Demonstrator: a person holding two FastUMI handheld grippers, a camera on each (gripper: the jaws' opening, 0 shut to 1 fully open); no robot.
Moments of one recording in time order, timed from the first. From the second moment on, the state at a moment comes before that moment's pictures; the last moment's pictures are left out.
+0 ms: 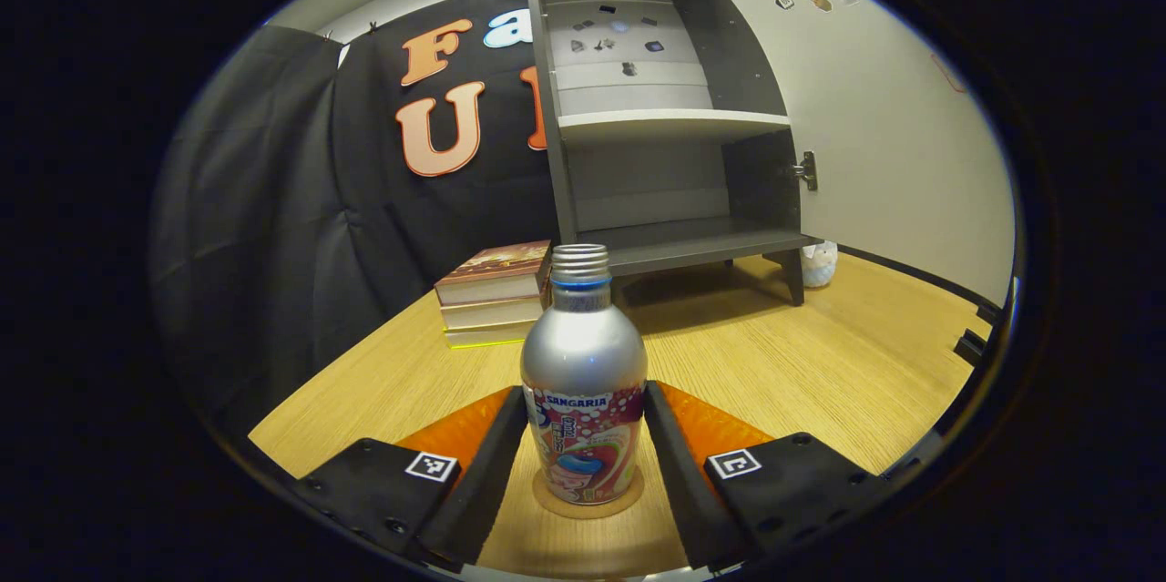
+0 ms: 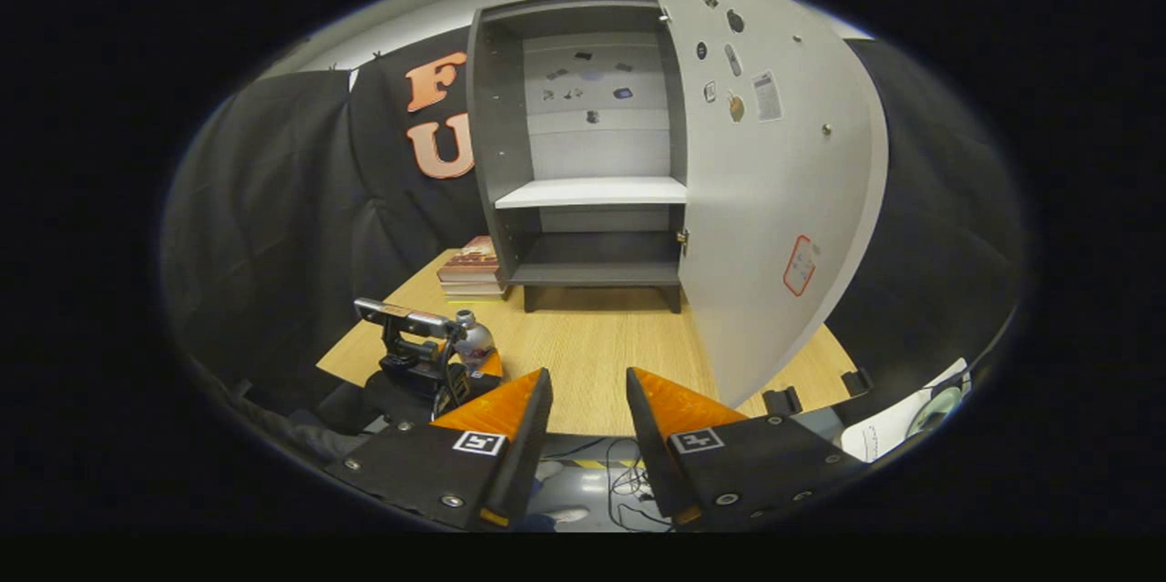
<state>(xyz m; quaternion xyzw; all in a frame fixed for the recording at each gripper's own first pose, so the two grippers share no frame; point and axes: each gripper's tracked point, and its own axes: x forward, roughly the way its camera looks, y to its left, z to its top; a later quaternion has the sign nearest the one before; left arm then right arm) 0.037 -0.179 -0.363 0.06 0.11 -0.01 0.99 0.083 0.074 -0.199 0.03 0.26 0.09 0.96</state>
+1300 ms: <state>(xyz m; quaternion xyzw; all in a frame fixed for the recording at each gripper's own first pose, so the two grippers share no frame) -0.007 -0.202 -0.150 0.06 0.02 -0.04 1.00 0.086 -0.029 -0.081 0.06 0.09 0.04 0.99</state>
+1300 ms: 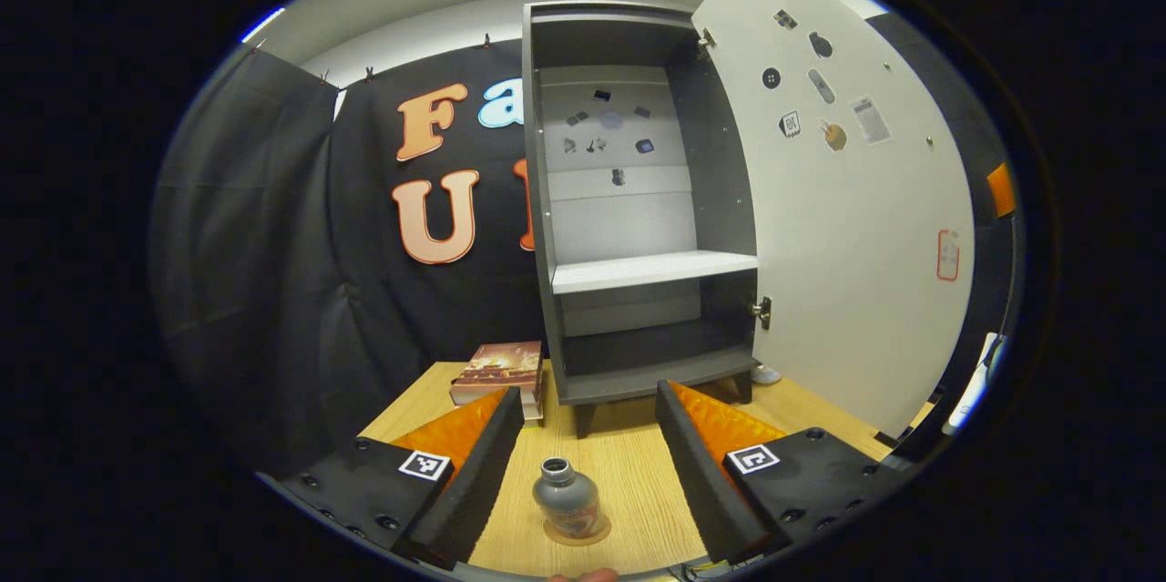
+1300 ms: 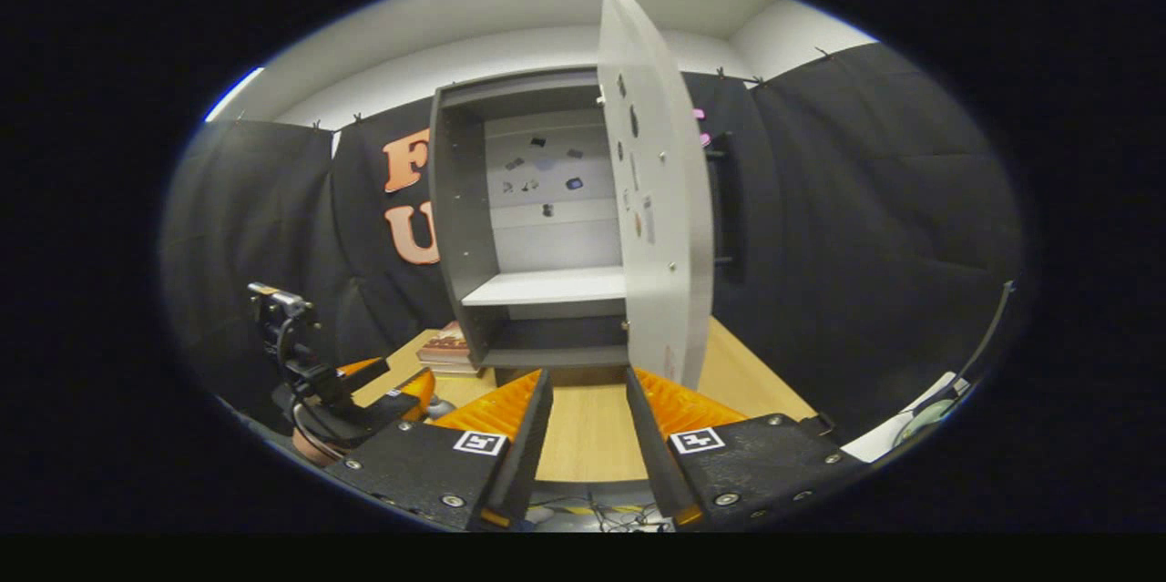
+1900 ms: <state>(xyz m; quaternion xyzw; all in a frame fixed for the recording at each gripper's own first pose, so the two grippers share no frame) -0.014 -0.179 -0.118 0.07 0.02 -0.02 1.00 0.117 -0.127 -0.035 0.05 0.04 -0.01 1.00</state>
